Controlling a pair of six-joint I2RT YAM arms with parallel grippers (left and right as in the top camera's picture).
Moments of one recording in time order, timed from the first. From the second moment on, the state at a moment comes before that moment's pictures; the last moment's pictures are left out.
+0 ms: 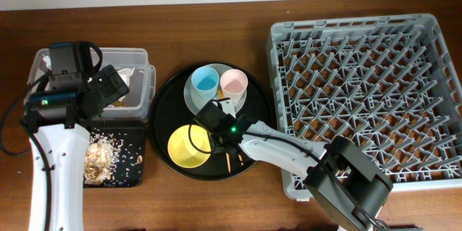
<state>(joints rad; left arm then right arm) 0.10 1.37 1.39 -1.04 -0.22 -0.44 0.85 1.91 1.19 -0.49 0.15 0.61</state>
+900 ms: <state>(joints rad) 0.10 1.37 1.39 -1.04 -0.22 -0.44 0.17 1.53 1.22 -0.78 -0.12 0.12</state>
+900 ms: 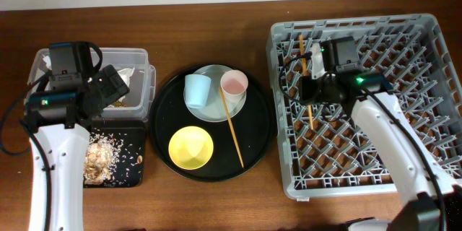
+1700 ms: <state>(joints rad) 0.10 1.37 1.39 -1.04 -0.22 -0.44 0.73 1.69 1.32 -0.82 -0.10 0.32</state>
